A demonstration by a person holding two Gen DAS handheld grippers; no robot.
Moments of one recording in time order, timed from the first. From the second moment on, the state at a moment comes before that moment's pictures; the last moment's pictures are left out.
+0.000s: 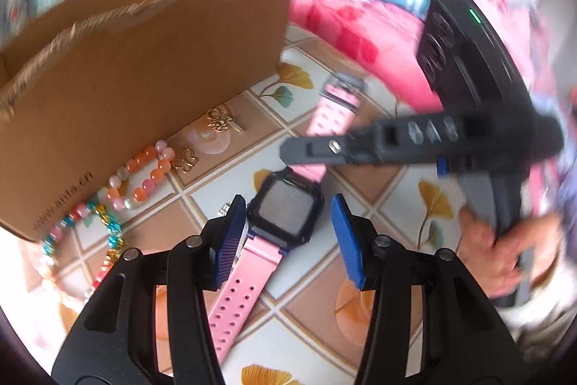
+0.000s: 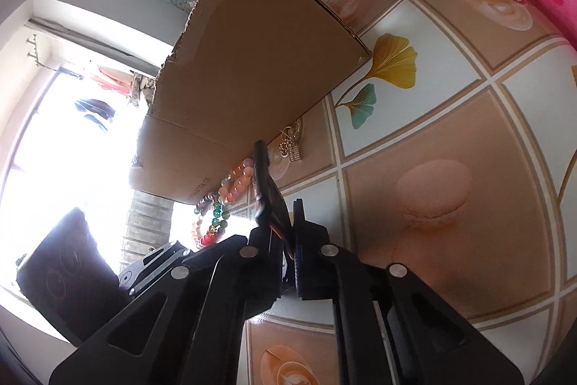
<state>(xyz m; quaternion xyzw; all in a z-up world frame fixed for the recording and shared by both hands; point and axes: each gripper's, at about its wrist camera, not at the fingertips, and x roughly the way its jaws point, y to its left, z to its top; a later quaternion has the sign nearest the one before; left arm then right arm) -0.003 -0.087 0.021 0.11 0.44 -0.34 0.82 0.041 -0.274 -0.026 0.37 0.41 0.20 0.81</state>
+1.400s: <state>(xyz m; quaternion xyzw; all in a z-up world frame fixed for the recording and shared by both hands) -0.064 -0.064 0.101 0.12 0.28 -0.30 0.90 -0.042 -0.308 0.106 0.34 0.27 0.27 0.86</state>
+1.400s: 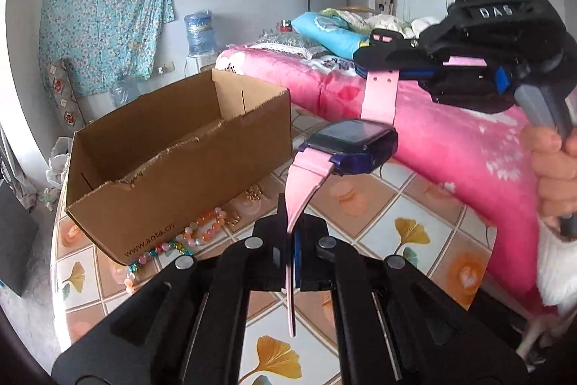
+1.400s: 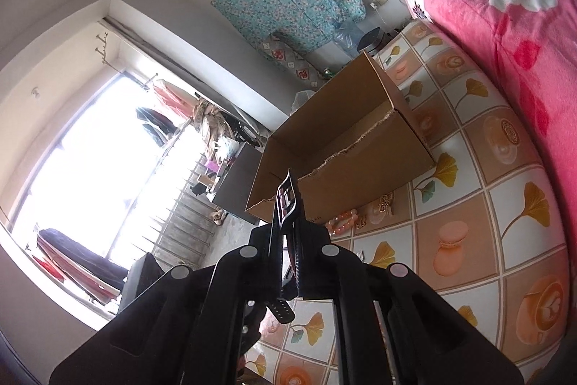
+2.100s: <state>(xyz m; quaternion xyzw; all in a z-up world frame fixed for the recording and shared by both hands) 0.152 -0.002 0.147 0.03 0.40 -0.27 0.87 0.149 -0.242 0.164 0.19 0.39 0.26 0.86</state>
